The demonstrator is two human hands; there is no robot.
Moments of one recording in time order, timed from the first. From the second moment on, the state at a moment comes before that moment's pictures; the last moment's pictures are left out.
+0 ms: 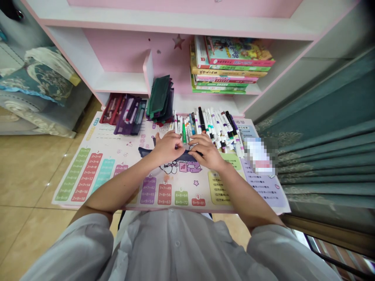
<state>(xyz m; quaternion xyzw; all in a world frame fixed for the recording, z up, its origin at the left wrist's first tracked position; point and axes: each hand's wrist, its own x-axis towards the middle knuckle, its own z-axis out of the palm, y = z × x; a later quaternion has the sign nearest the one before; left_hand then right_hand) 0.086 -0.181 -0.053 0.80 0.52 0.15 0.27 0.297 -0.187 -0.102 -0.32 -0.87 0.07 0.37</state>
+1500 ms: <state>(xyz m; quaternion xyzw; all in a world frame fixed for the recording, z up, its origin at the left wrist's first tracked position) 0.074 -0.181 -0.025 0.79 0.53 0.08 0.29 0.301 -0.187 -0.104 -0.32 -0.87 0.07 0.36</state>
